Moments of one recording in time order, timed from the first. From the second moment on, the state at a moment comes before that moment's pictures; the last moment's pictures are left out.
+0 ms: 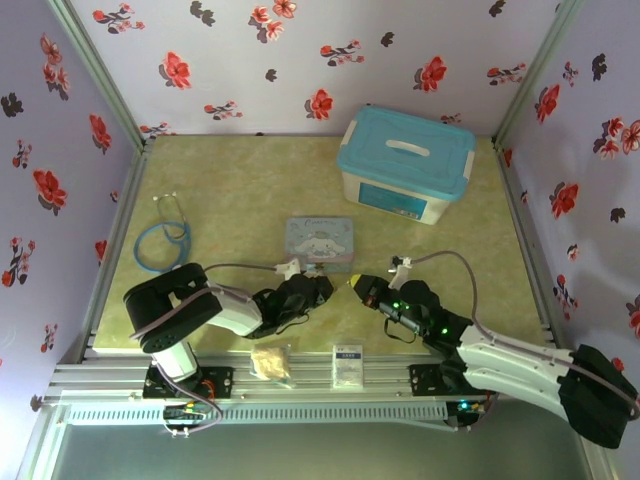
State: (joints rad) left arm -1.09 1.70 0.48 0.65 -0.25 -1.31; right arm 0.90 0.81 0.16 0.36 0.05 1.13
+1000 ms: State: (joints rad) left arm -1.19 1.36 0.37 0.93 -0.48 -1.66; right arm 0.97 1.11 0.37 0.67 -0.05 0.94
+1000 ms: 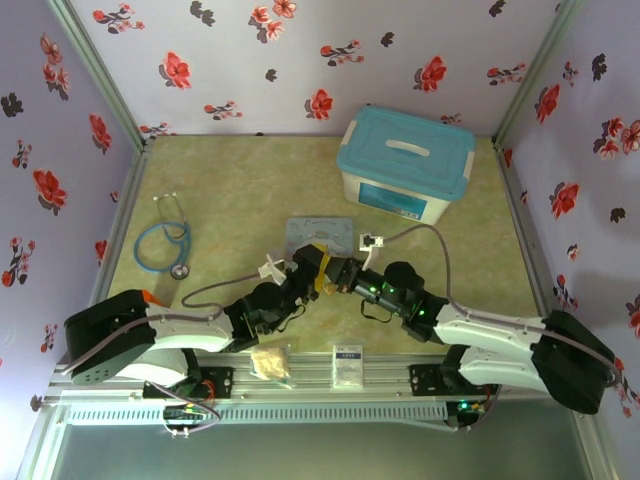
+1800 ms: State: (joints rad) left arm -1.17 1.30 0.29 1.05 -0.49 -1.66; right arm 1.03 1.18 0.37 0.76 -0.04 0.95
